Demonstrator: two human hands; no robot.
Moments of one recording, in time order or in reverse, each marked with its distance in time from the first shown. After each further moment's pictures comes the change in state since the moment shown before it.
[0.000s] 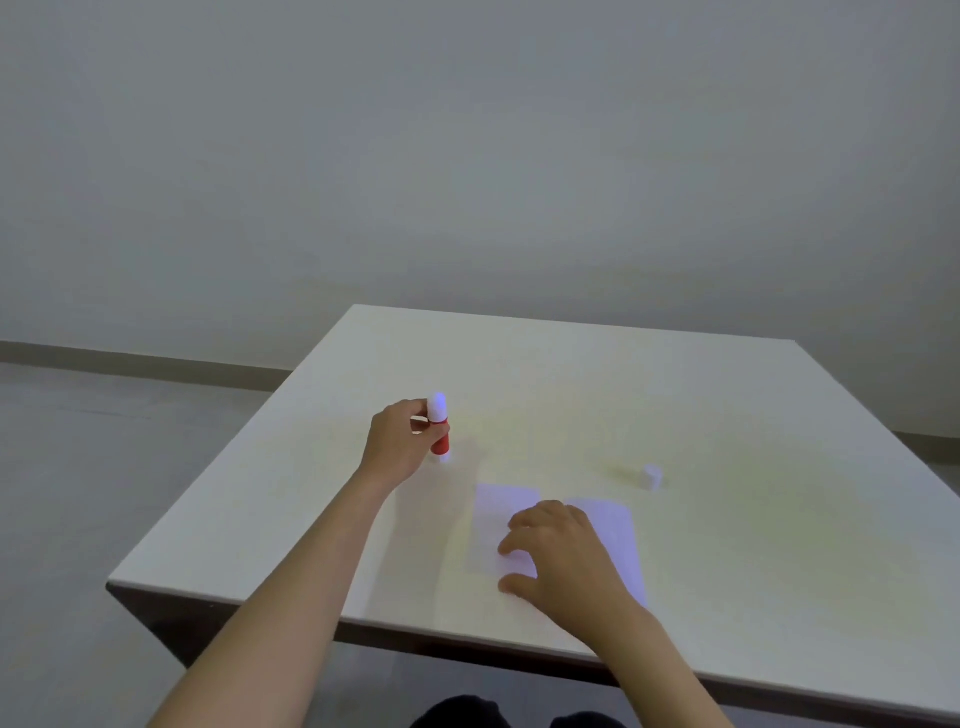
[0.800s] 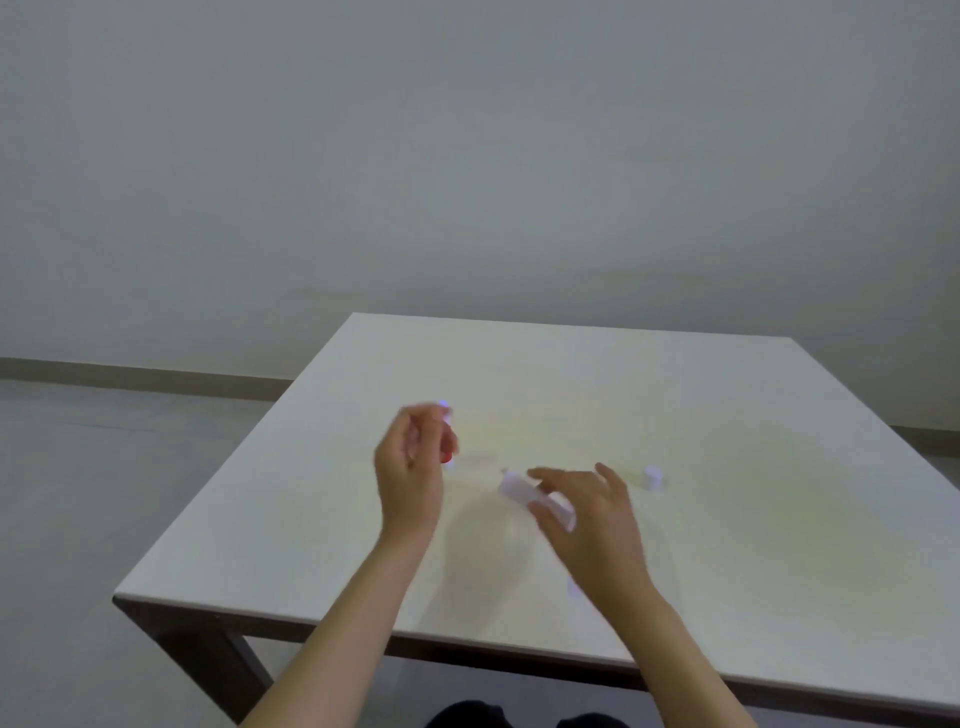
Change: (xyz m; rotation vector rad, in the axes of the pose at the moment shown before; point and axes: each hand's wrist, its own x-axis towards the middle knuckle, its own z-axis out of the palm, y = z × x) left_hand -0.062 0.042 0.016 -0.583 0.368 0.221; right_hand 0.002 0.008 -0.018 0.267 0.546 0.109
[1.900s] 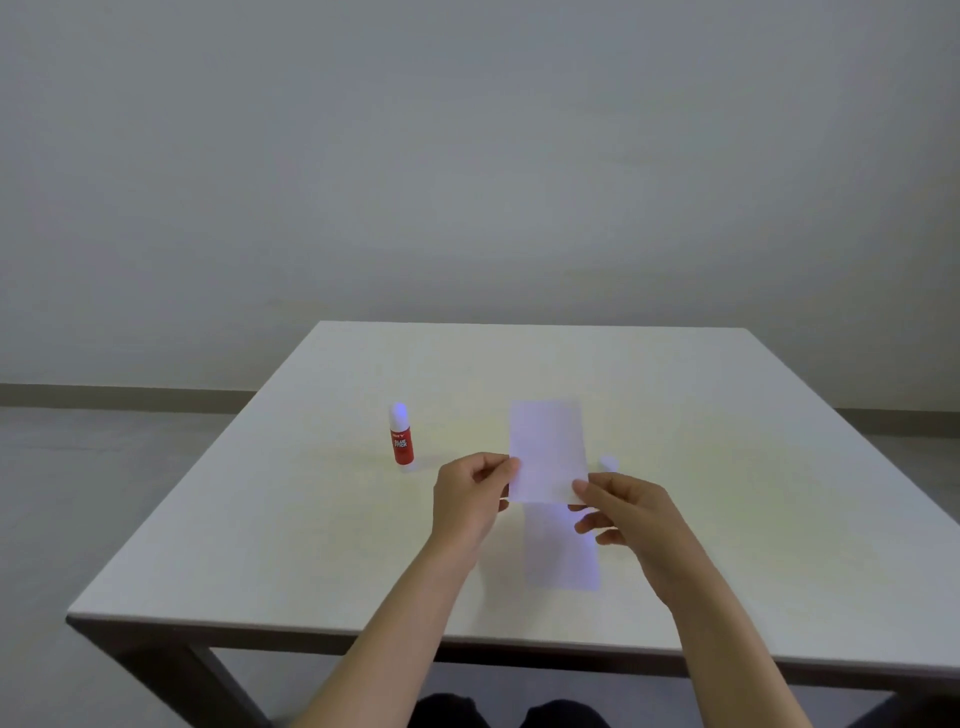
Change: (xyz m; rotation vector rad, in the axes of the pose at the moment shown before) left_hand -0.044 0.003 0.066 0.133 -0.328 -0.512; right_hand -0.009 0.054 -0.064 0.772 -0.197 0.660
